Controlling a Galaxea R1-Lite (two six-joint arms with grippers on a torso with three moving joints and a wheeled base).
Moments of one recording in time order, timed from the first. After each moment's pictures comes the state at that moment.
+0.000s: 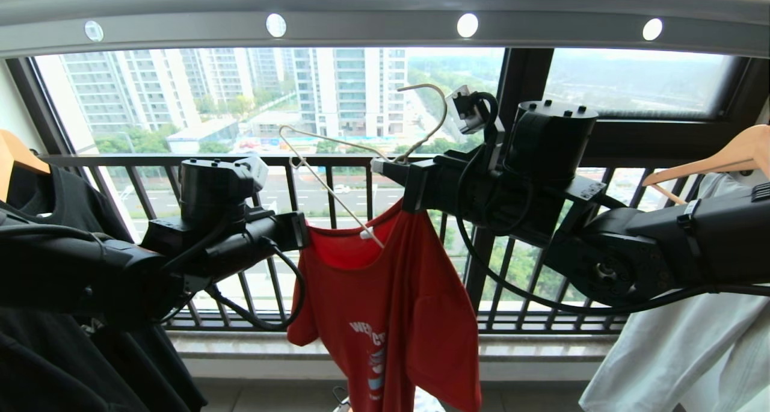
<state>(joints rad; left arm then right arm) -0.39 1.77 -0.91 -0.56 0.08 -0.32 0.63 1.92 -1.23 -0.78 0.28 0.23</state>
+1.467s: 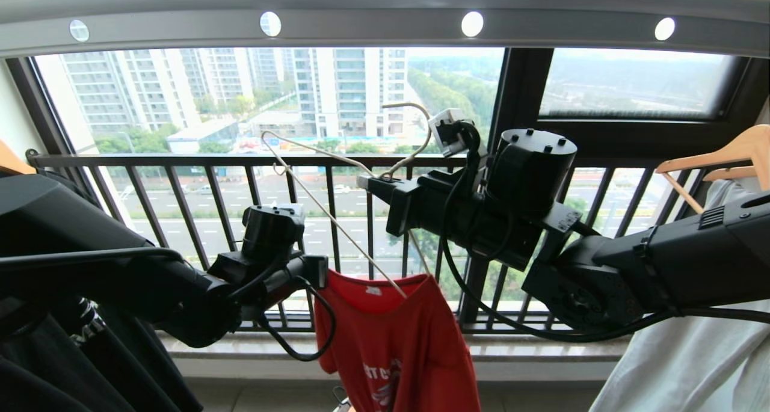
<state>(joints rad) -0.46 1.97 -0.90 -0.60 0.24 -0.24 0.67 1.97 -1.17 -0.93 0.28 0.18</state>
